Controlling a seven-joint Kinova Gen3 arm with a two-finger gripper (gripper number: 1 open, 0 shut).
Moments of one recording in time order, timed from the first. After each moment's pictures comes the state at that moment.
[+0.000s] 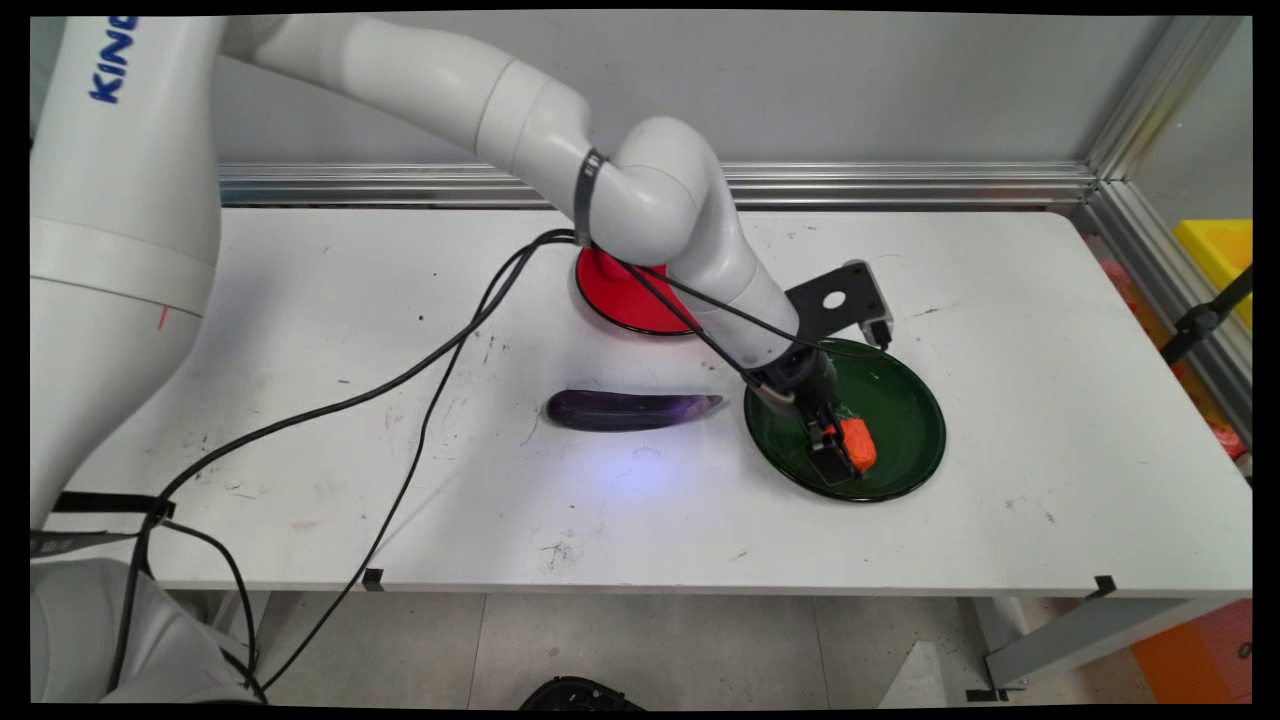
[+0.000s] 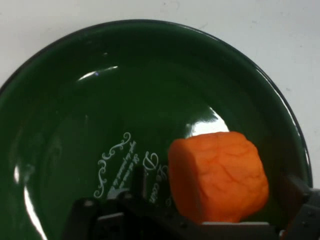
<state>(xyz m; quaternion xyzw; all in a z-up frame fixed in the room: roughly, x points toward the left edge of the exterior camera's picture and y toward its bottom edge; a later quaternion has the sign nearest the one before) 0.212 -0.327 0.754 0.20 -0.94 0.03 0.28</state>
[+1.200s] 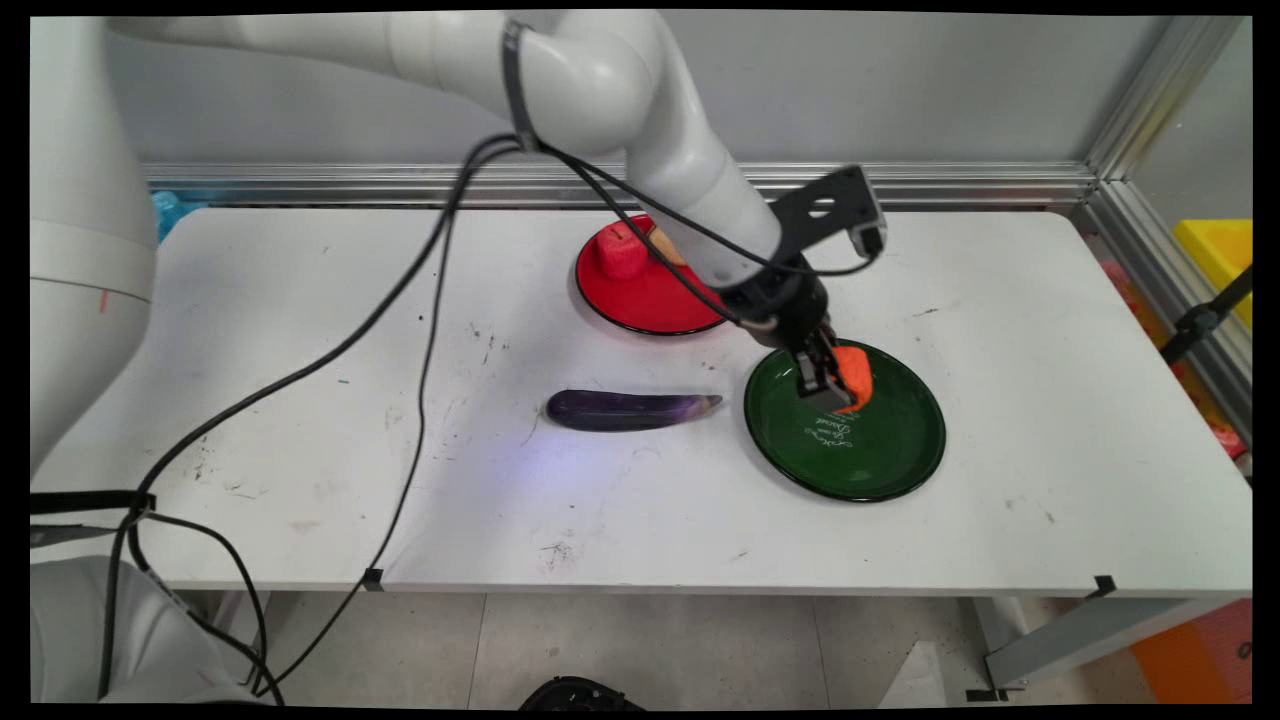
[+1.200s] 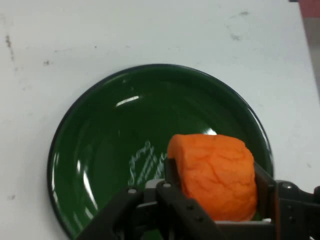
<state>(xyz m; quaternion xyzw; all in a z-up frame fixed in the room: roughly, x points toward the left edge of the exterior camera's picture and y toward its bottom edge) 0.248 -0.321 0.844 0.17 -0.94 0.05 0.30</state>
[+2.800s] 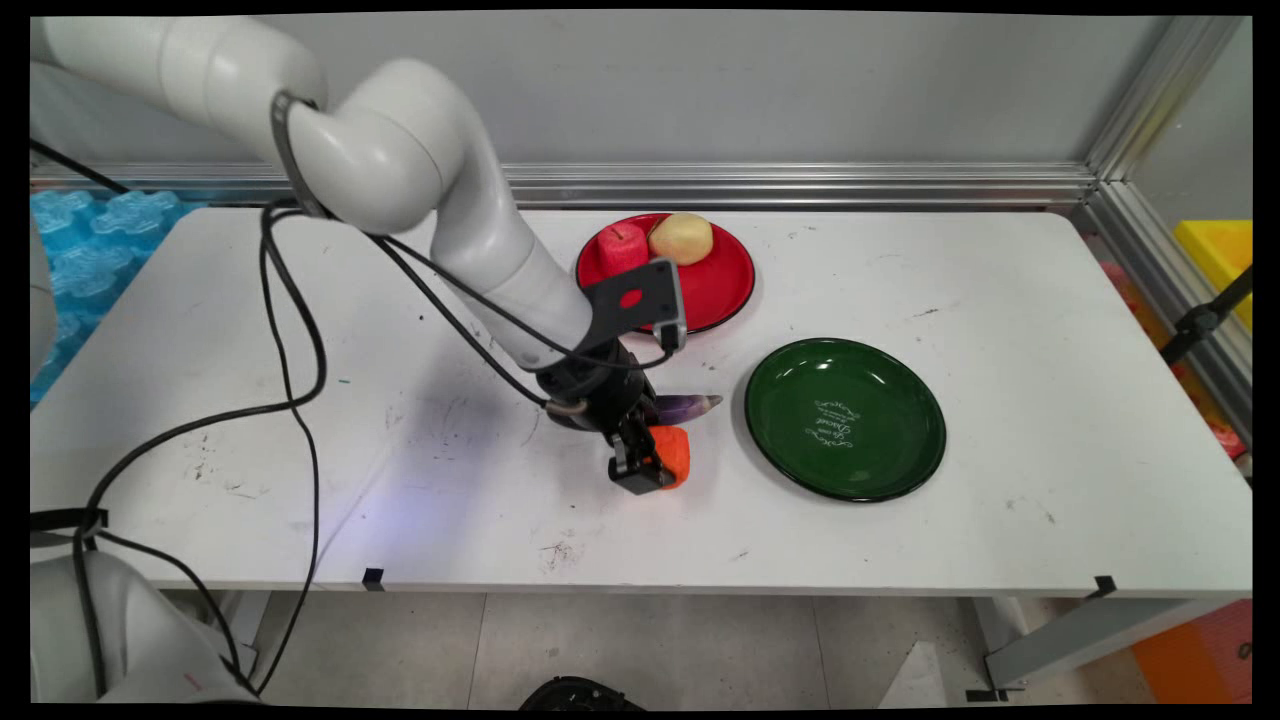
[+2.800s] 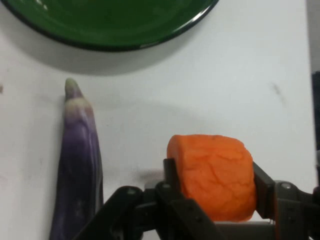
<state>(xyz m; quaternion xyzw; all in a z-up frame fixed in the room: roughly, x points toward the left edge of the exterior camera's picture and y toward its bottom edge) 0.352 -0.226 0.800 0.22 -0.95 0.02 0.22</state>
